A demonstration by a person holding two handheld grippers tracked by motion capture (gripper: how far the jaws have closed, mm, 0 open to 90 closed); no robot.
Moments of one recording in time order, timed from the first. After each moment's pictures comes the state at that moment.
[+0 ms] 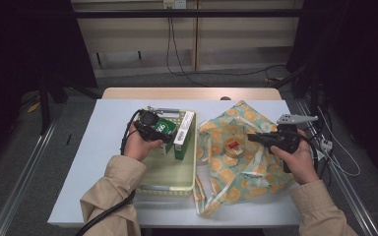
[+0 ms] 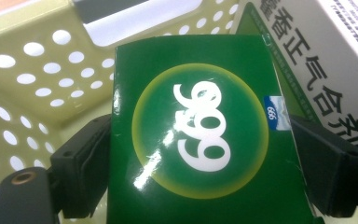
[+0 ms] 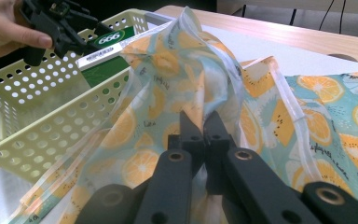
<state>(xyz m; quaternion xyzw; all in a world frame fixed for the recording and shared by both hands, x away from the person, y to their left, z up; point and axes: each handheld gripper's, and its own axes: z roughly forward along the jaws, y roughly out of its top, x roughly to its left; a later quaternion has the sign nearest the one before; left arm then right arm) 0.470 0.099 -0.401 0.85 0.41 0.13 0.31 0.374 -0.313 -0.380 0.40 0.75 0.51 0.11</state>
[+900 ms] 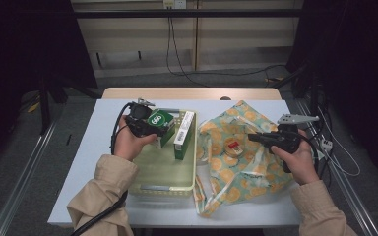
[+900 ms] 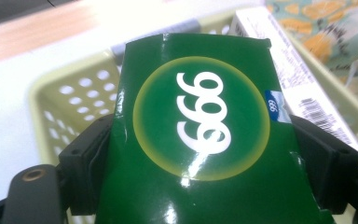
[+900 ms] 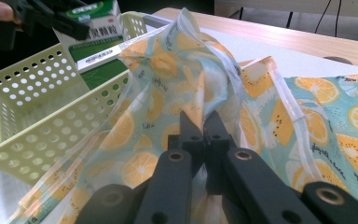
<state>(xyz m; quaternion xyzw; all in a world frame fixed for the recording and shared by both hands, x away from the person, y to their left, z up) 0.454 0.115 -0.346 0.83 0.42 0.14 0.35 0.372 -0.313 -0.378 0.40 0.75 0.51 0.11</state>
